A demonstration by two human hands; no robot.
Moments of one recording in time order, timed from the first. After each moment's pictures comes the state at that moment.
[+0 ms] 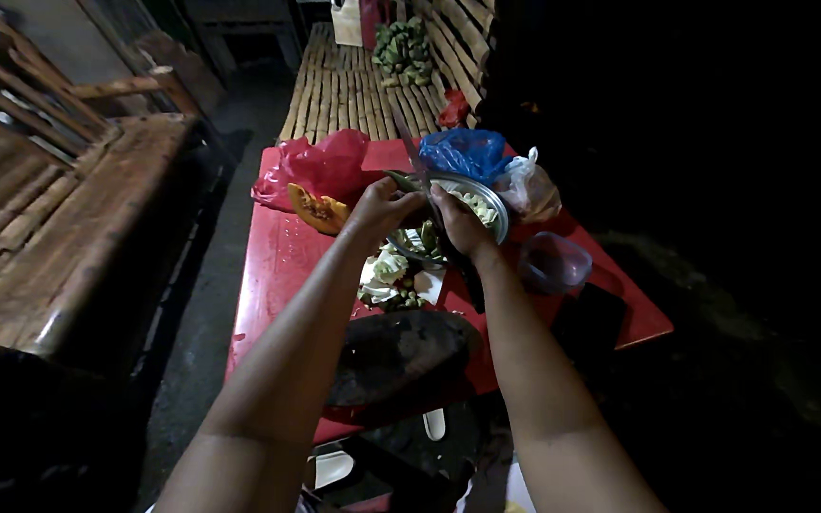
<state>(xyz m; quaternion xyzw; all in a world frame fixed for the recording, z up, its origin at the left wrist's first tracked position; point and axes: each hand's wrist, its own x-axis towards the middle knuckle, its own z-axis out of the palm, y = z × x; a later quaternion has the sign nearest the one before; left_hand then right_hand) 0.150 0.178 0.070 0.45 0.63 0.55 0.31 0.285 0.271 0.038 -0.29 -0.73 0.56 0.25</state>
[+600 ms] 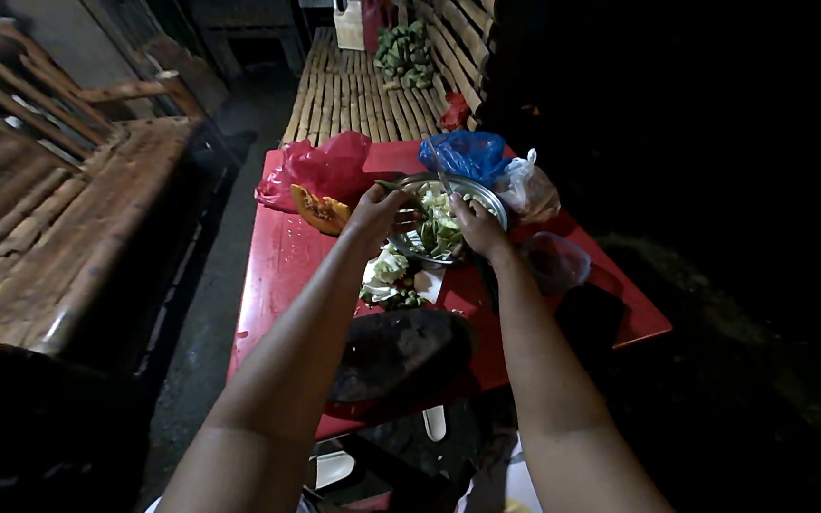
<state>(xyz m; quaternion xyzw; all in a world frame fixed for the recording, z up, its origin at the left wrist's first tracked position) 0.147 0.181 0.058 0.34 0.60 0.62 0.37 0.308 0.282 0.038 -0.40 -0.74 0.49 0.23</state>
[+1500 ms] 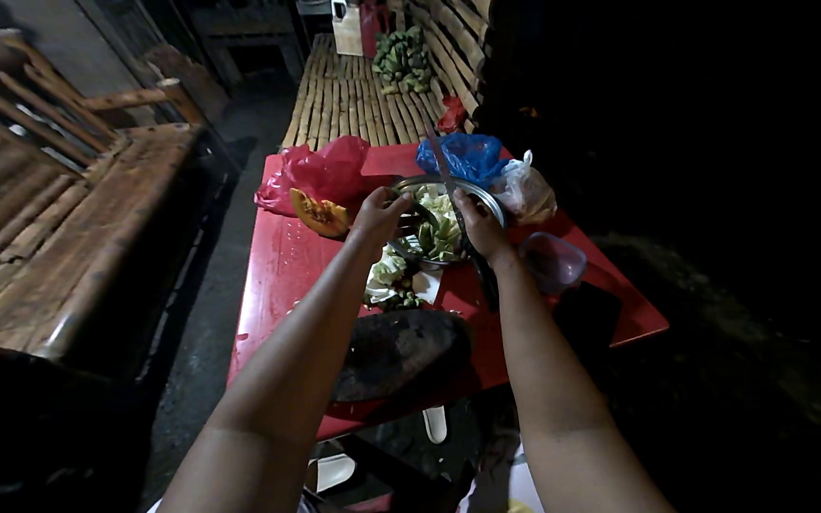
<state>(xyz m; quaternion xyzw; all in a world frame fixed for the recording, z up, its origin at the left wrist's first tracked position) 0.150 0.184 0.050 0.37 0.62 0.60 0.34 0.310 0.288 0.027 -0.34 -0.69 0.56 0.32</state>
